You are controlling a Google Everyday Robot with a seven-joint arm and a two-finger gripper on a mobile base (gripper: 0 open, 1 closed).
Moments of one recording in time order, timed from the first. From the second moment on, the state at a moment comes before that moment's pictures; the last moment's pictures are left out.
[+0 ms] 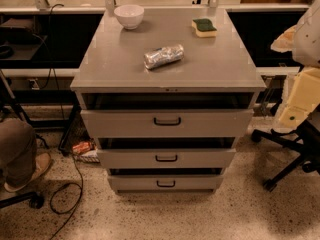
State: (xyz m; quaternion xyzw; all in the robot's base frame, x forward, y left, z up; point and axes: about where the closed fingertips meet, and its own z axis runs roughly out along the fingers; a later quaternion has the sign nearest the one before) arm 0.439 -0.215 0.982 -0.60 0.78 -0.04 0.17
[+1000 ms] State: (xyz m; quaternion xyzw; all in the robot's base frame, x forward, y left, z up) arm 0.445 -0.213 0.950 -0.59 0.78 -0.02 0.20
